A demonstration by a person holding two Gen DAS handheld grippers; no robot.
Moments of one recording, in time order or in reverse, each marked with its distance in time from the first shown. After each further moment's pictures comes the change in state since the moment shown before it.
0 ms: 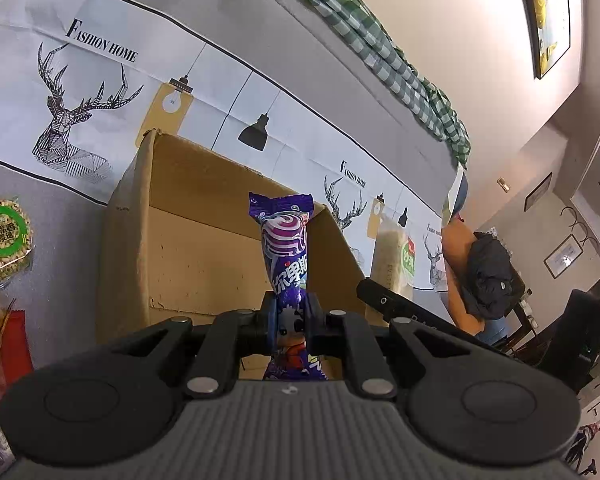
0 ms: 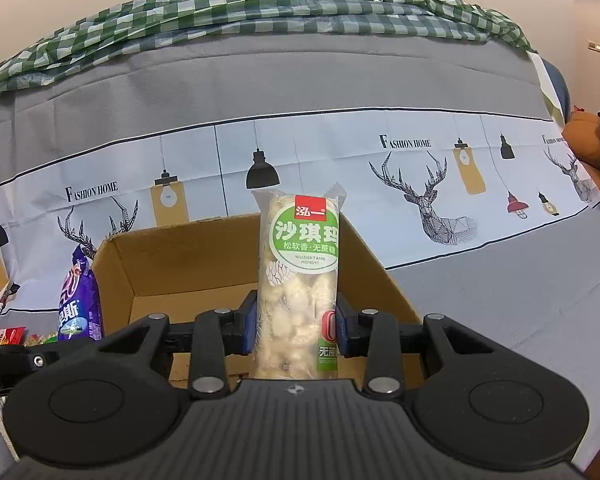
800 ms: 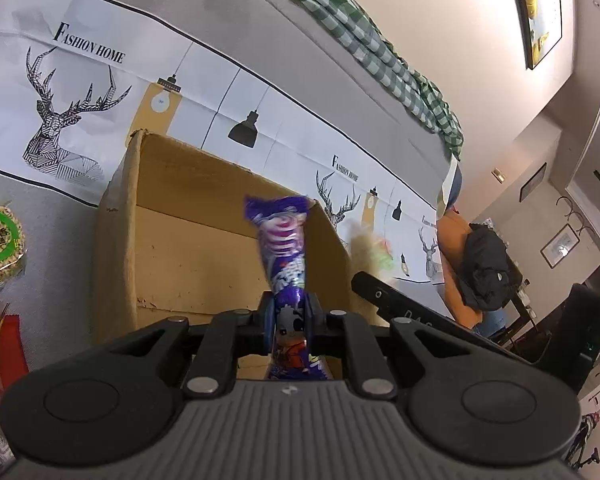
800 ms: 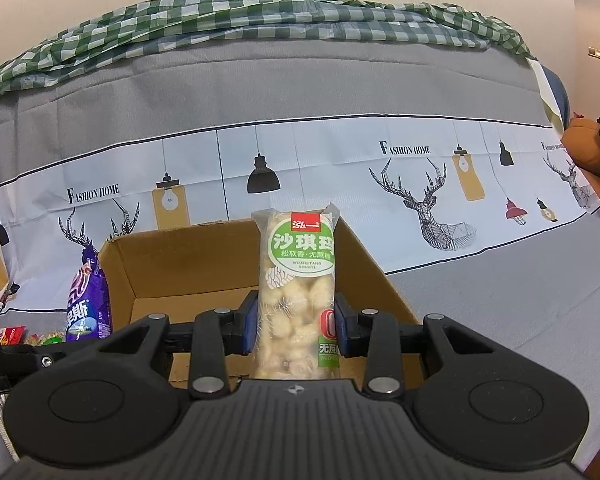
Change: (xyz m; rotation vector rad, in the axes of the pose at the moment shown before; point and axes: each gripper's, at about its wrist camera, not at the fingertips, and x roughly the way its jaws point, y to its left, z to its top) left arm 0.003 -0.004 0.000 0.030 0.017 -0.015; right arm -0.004 0.003 -0.003 -0.007 -0.024 -0.006
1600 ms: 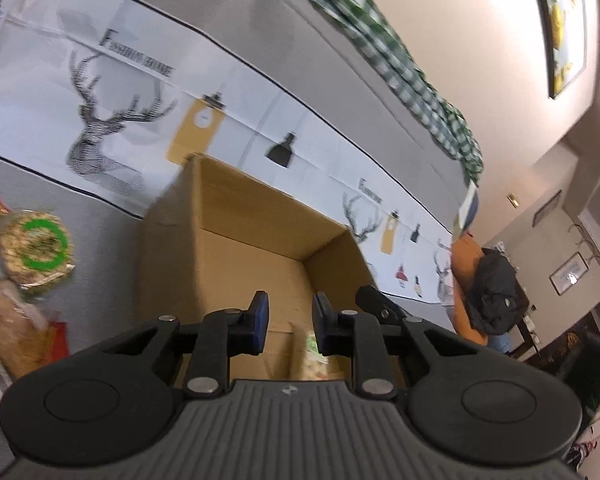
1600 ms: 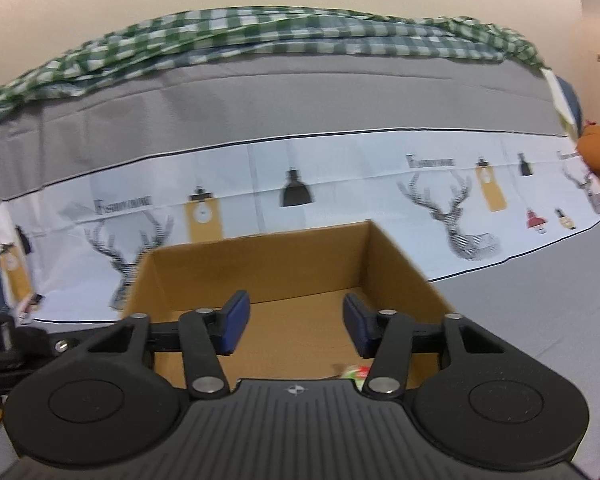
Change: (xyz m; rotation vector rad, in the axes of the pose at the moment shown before) left arm -0.034 0.035 0.023 -0.087 -0.025 0.054; right arm -0.012 0.038 -0.005 0.008 -0.047 0.072
